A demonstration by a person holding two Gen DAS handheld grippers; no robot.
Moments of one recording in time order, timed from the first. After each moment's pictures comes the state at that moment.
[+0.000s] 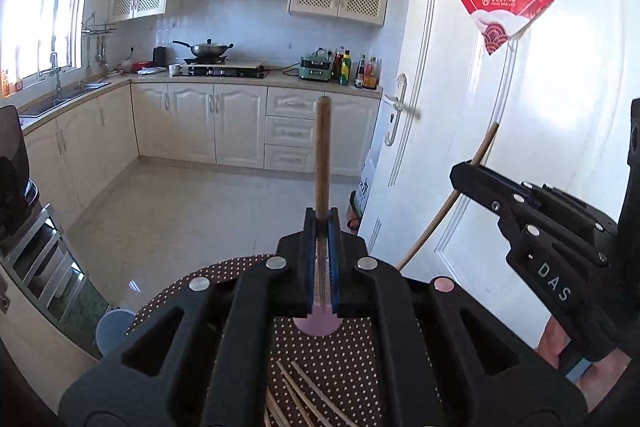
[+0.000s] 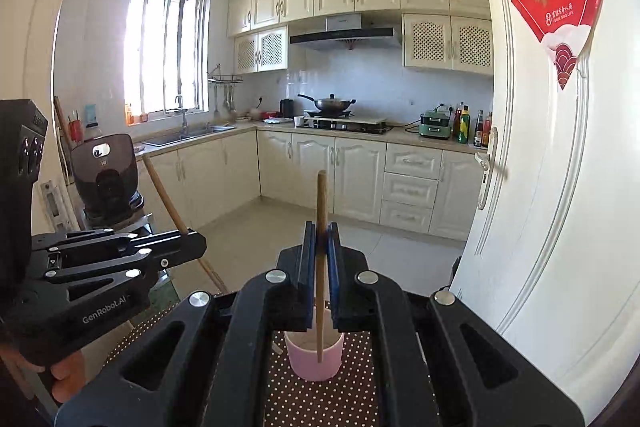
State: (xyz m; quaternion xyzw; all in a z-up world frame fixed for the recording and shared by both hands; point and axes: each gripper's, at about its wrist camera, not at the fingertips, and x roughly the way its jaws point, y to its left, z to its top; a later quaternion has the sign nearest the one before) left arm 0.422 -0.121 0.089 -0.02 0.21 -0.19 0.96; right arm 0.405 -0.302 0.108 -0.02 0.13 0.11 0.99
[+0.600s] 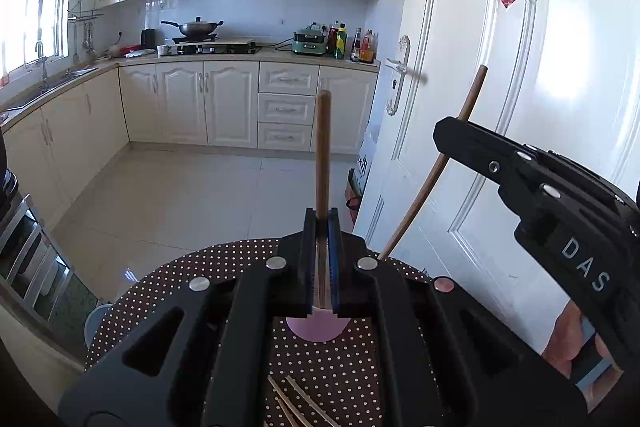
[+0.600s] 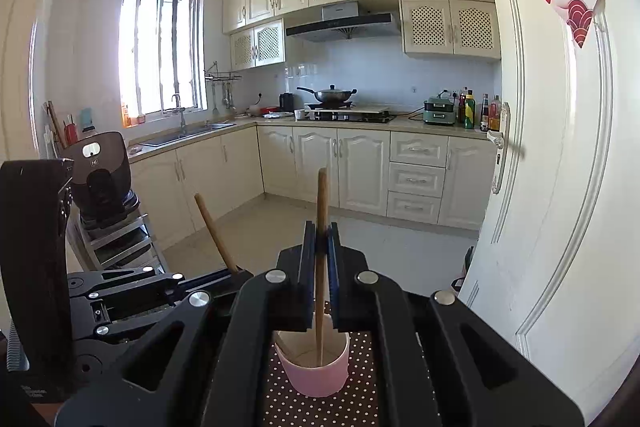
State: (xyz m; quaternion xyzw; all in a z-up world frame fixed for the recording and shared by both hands) left arm 0.472 -0.148 0.022 0.00 0.26 -0.20 0.94; right arm 0.452 -0.309 0.073 0.00 0.16 0.11 0.98
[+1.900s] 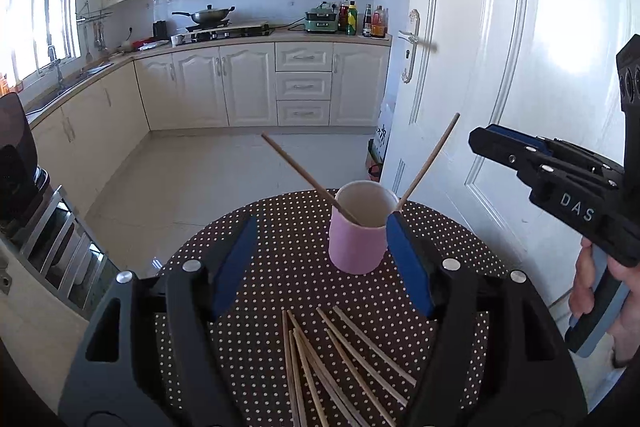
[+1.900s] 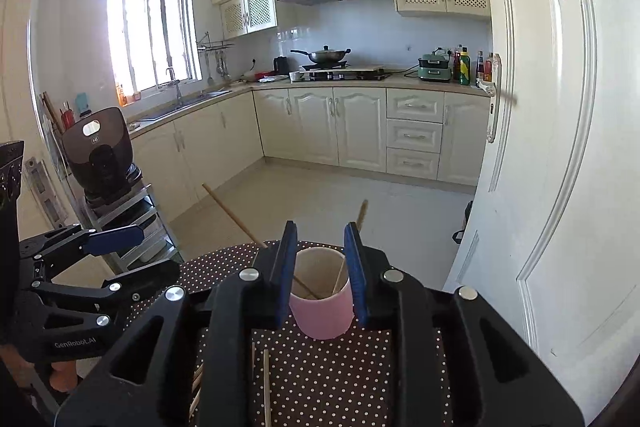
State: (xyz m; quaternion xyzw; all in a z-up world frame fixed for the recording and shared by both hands) left arm 0.413 -0.099 0.030 0.04 0.29 -0.17 0.94; right arm 0.411 -0.311 0.067 0.01 0.23 0.10 0.97
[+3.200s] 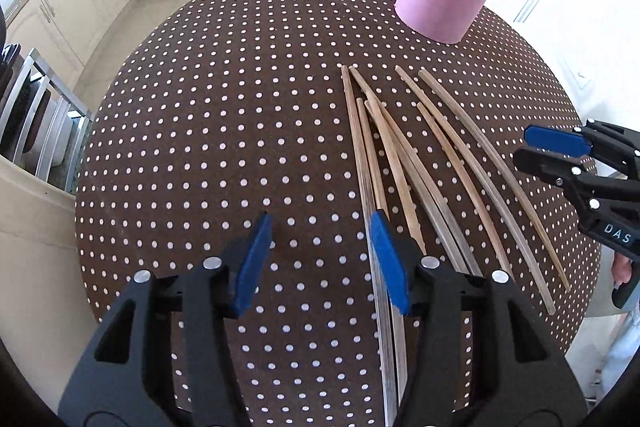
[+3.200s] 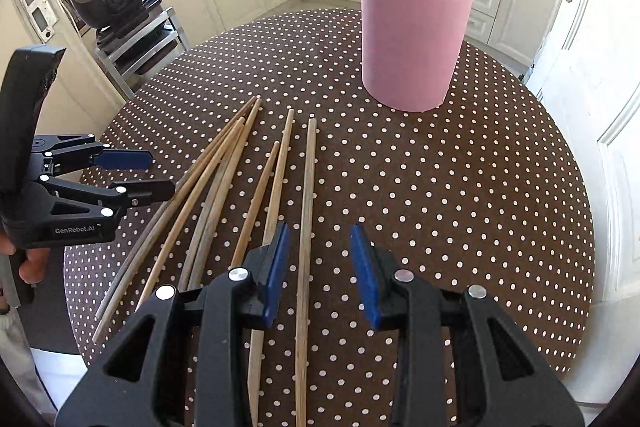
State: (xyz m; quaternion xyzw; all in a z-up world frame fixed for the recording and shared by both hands) left arm 0.431 -0.039 -0.144 0.06 0.54 -0.16 0.82; right arm 0.412 -0.252 -0.107 -0.04 0.49 0.17 0.85
